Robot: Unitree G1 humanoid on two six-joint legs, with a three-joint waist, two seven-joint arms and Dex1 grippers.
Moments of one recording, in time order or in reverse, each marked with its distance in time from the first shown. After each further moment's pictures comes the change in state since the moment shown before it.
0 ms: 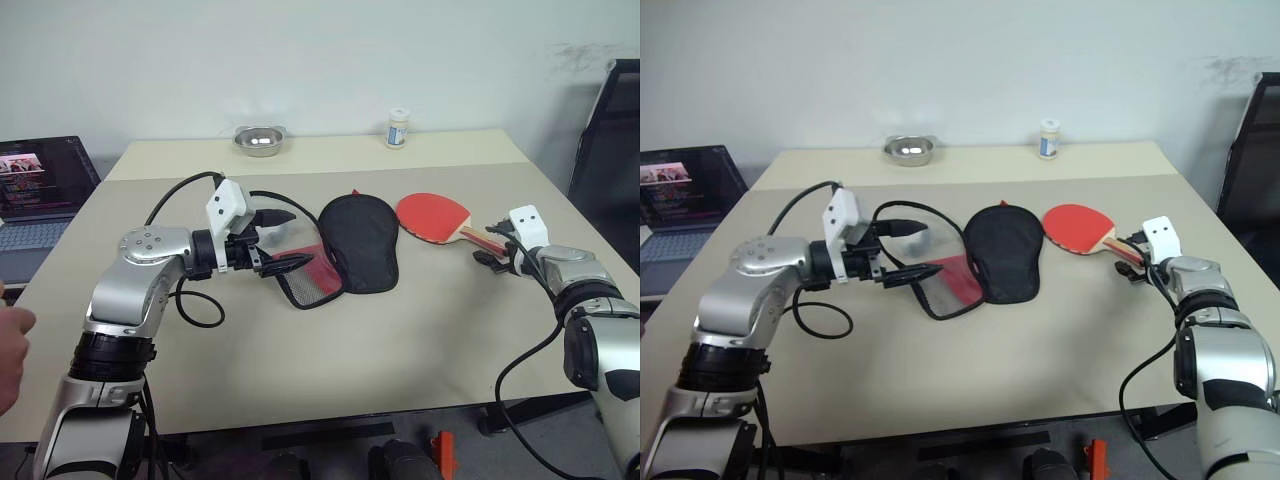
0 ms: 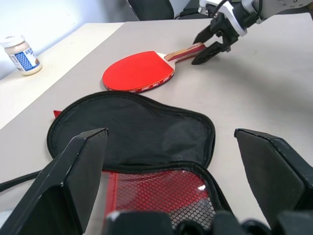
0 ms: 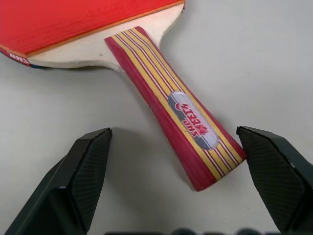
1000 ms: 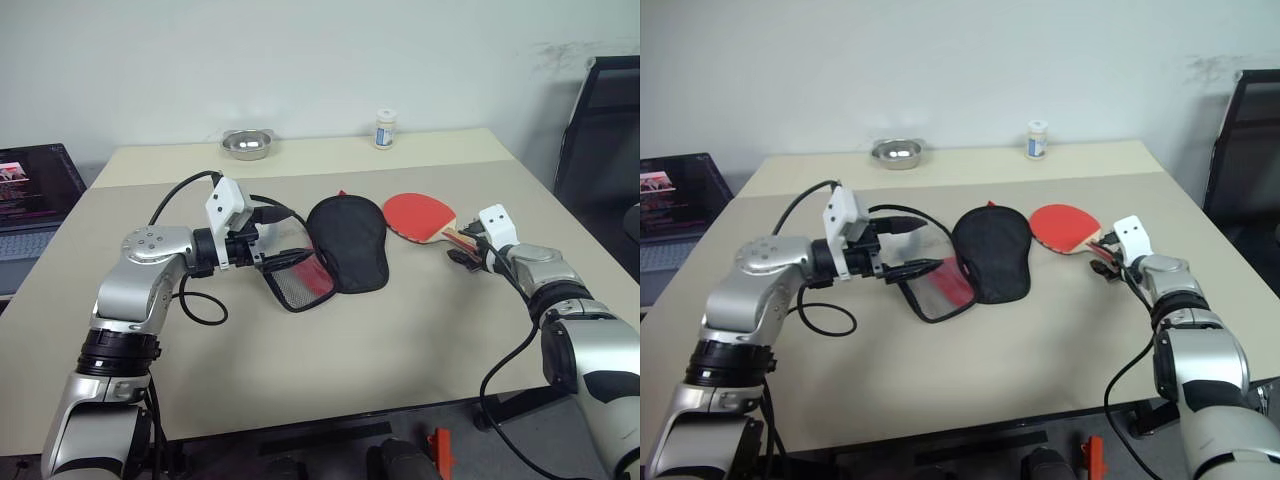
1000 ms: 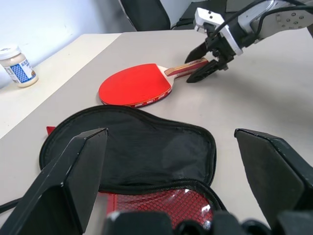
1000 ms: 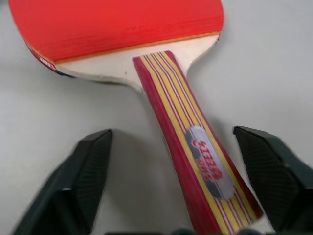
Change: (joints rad) left arm -0.016 -0.022 0.005 0.060 0.001 -0.044 0.002; right arm 0.004 0.099 0.053 -0.032 -0.015 -0.069 -0.059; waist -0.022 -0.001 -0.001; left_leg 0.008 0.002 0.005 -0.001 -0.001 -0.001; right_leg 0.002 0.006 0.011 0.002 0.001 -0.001
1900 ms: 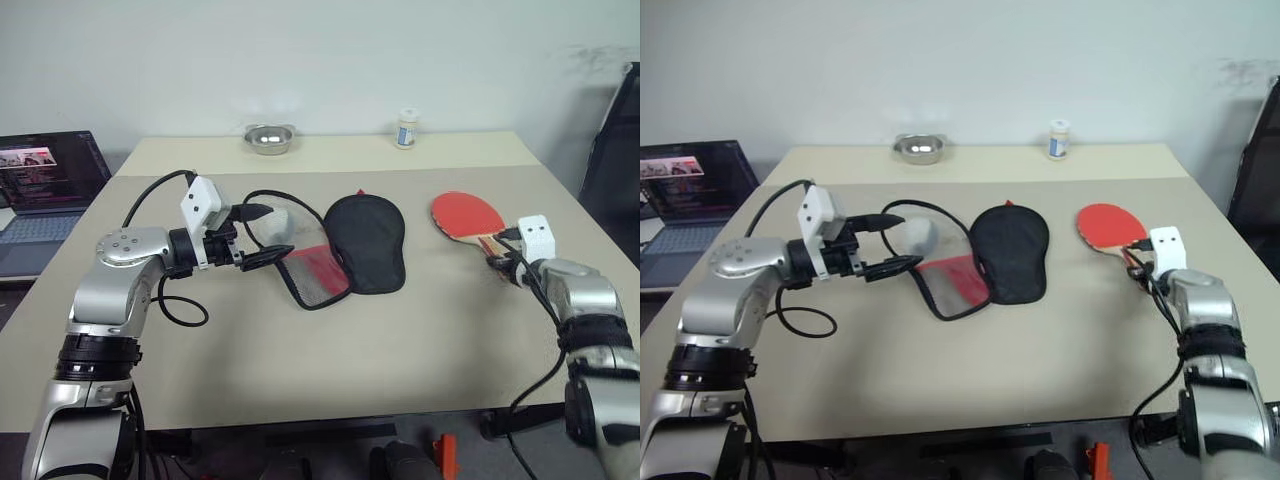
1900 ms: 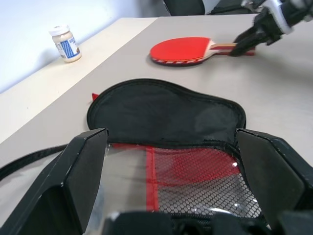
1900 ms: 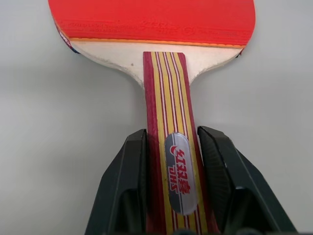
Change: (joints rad) left arm 0.029 0.046 0.052 0.043 0.007 -0.042 0.001; right arm 0.426 -0.040 -0.127 -0.899 0.196 0.672 -0.110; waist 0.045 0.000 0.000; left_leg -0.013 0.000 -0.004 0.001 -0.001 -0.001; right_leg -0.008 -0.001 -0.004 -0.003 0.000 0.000
